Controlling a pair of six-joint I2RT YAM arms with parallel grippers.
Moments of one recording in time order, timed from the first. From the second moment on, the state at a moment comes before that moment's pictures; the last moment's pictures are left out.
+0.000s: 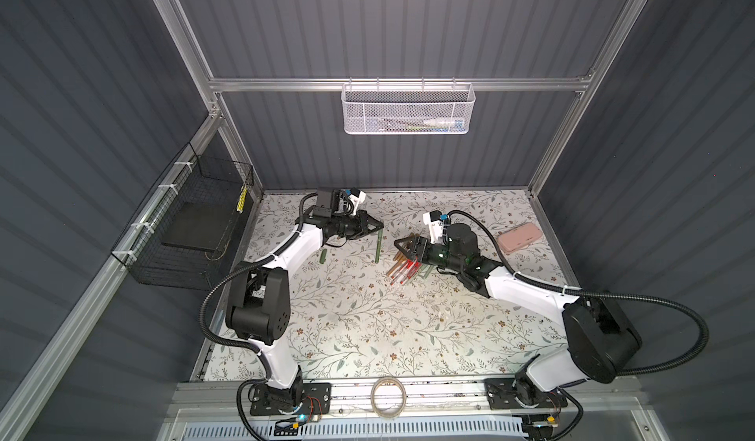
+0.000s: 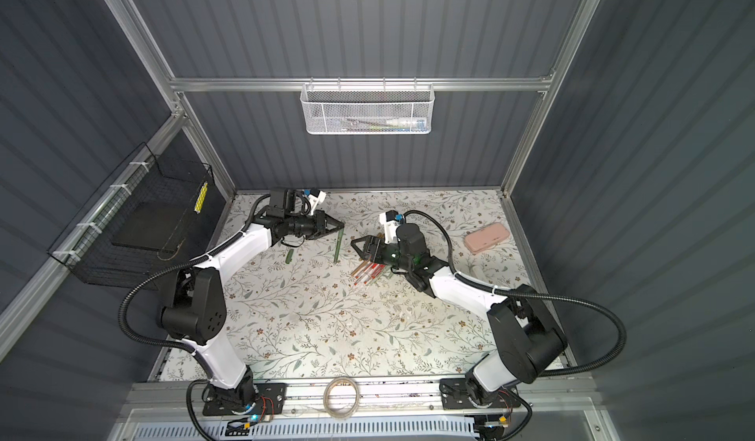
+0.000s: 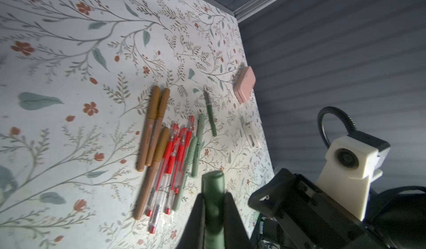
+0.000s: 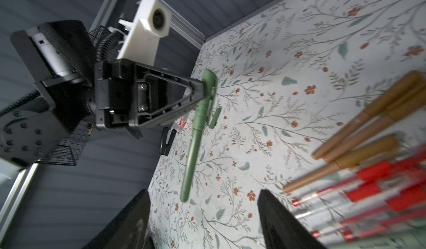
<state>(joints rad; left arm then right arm) -0.28 1.78 1.34 -0.25 0.87 -0.53 0.62 1.53 0.89 0.35 -0.39 0.79</state>
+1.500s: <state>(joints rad) -0.28 1.76 1.22 0.06 1.03 -0.67 0.66 1.65 1.03 0.20 -0.37 0.76</state>
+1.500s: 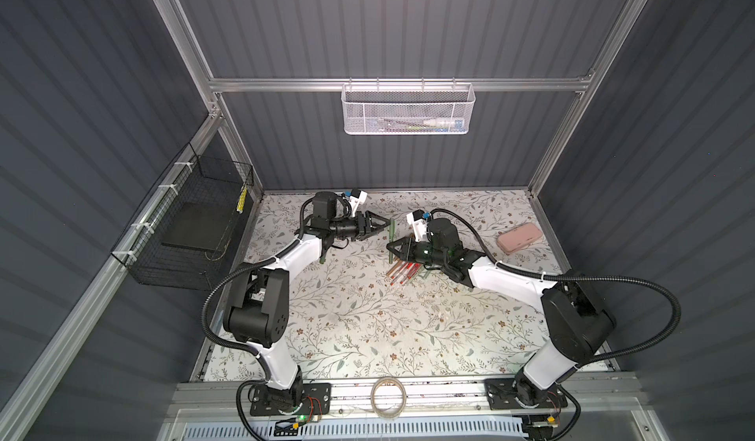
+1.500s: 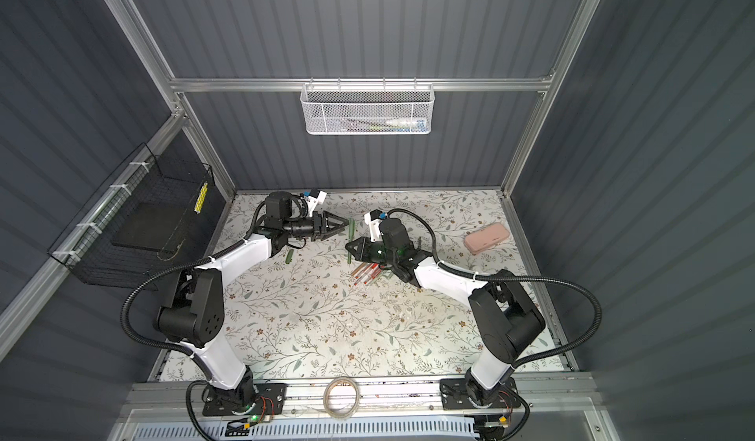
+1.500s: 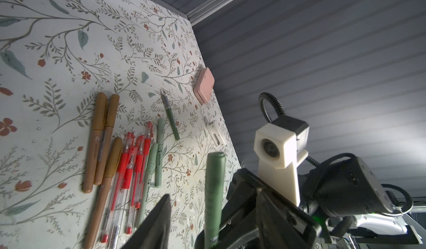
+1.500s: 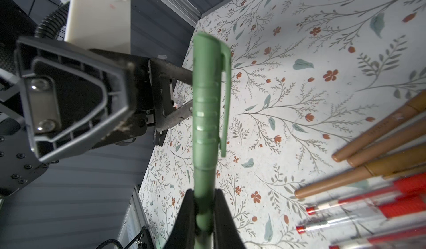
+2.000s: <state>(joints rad) -0.32 1.76 1.32 -0.22 0.94 -0.39 0.71 1.67 1.15 0.02 -0.30 0.76</state>
